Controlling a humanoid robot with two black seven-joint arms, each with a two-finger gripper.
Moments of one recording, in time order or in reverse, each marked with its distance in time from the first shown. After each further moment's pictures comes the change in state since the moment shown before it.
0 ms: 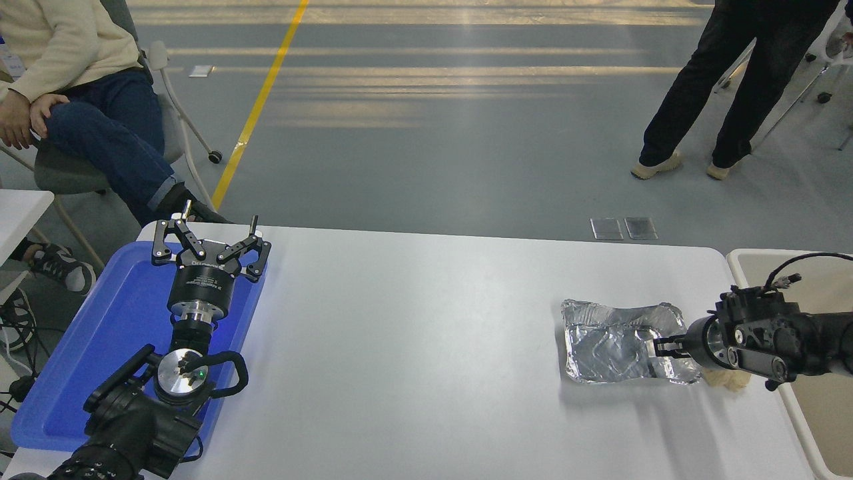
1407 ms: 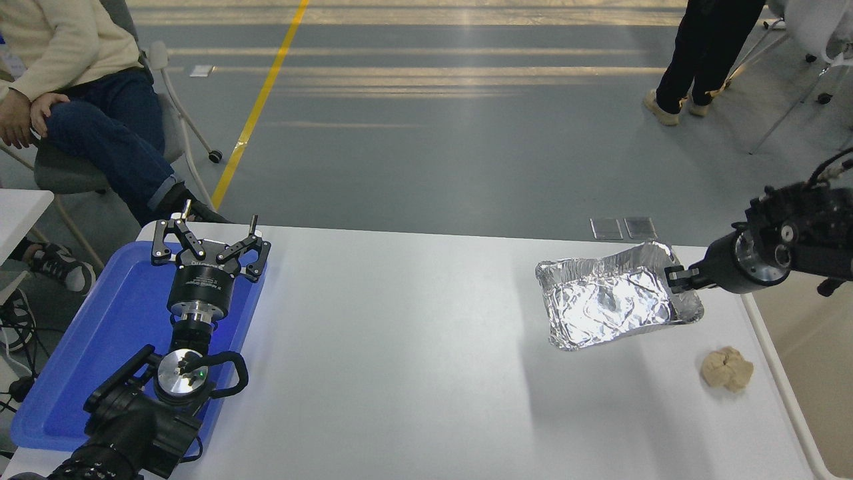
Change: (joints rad) left arm 0.000 0.000 0.000 -0.001 0.001 0.000 0.000; right arm 0.627 -0.196 -0.163 0.400 -0.012 0.273 0.067
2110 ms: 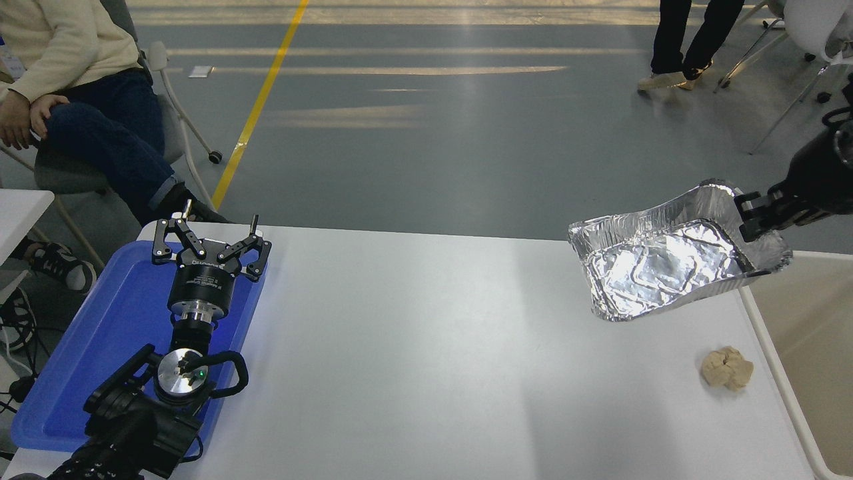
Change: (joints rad) left arm 0.000 0.000 0.000 -0.001 0.000 0.000 0.000; right arm 0.524 -0.051 -0.193 0.191 0.015 0.336 0.001
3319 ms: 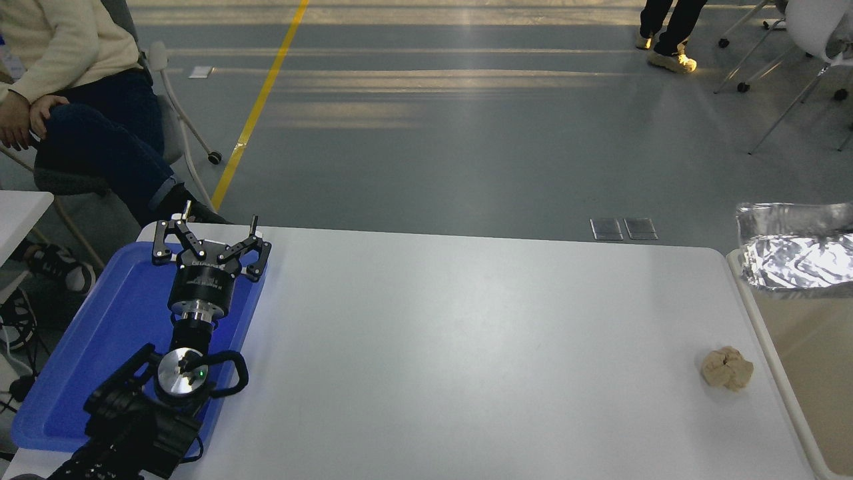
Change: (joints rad) left arm 0.000 0.000 0.000 0.001 -0.001 0.000 0.000; right arm -0.463 -0.228 -0.037 -0.642 -0.131 0.042 0.209
